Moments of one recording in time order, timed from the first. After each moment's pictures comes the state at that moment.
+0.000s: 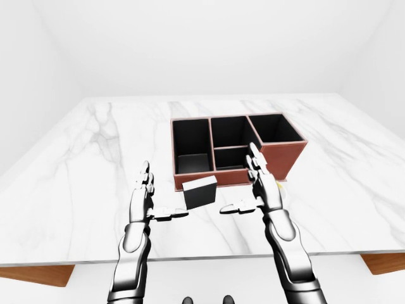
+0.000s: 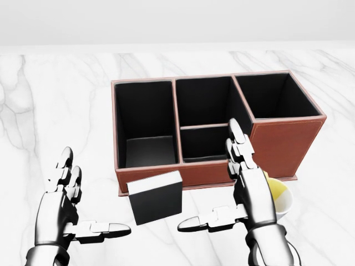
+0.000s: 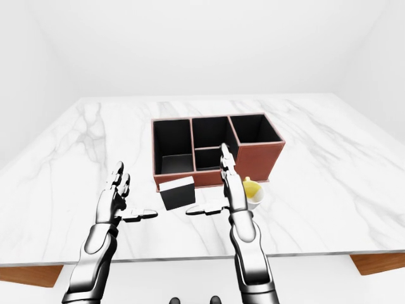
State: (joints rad) left arm 0.02 0.03 0.07 -0.01 -0.03 0.01 -0.03; right arm 0.00 0.00 0.07 -0.19 -0.06 0.09 0.06
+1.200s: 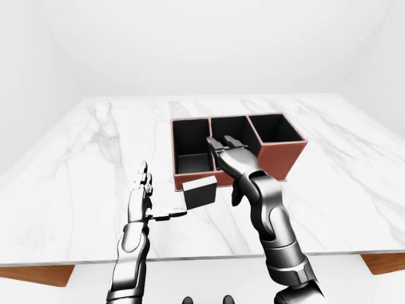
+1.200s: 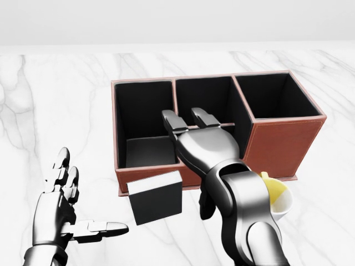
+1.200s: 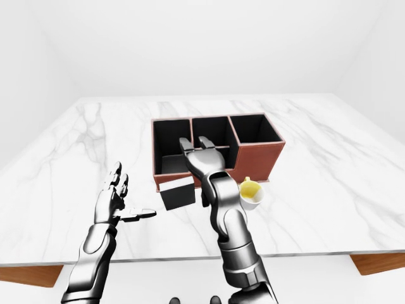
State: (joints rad) left arm 0.02 0.03 0.08 0.00 -0.04 0.01 -0.03; right arm -0.39 0.05 0.16 -0.13 -1.40 0.09 0.69
